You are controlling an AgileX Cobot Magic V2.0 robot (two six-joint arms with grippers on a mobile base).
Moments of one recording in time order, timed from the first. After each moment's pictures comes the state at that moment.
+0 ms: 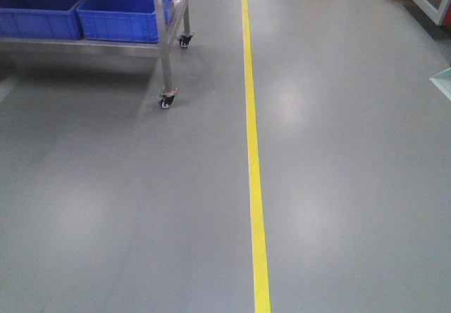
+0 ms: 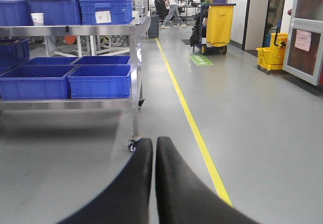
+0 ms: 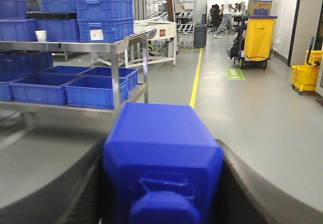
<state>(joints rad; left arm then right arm) -0.07 -0.01 0.03 0.03 0.10 -0.04 0.10 -0.01 -0.32 0.07 0.41 -0.07</state>
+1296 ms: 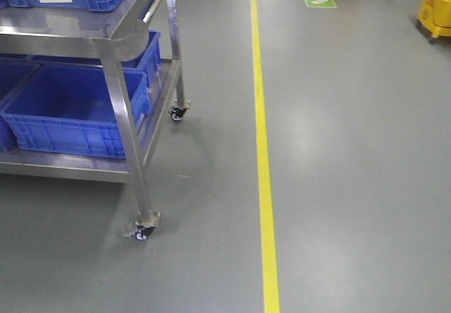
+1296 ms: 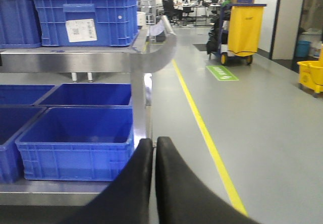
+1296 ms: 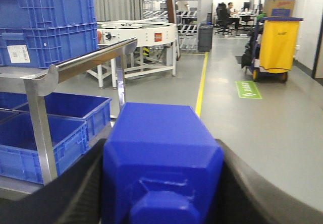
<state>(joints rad) -0.07 -0.01 0.03 0.03 0.10 -0.04 0.10 -0.01 -0.32 0.07 0.41 -0.07</state>
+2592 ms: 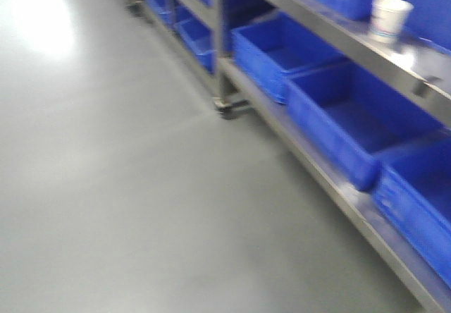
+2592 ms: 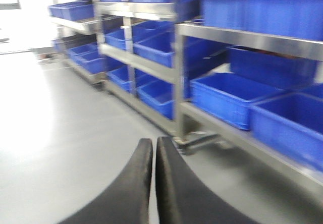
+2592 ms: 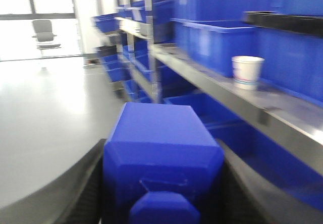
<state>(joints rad) -0.07 -0.01 0.03 0.03 0.10 -0.04 0.10 -0.01 -0.32 0.07 0.41 -0.07</state>
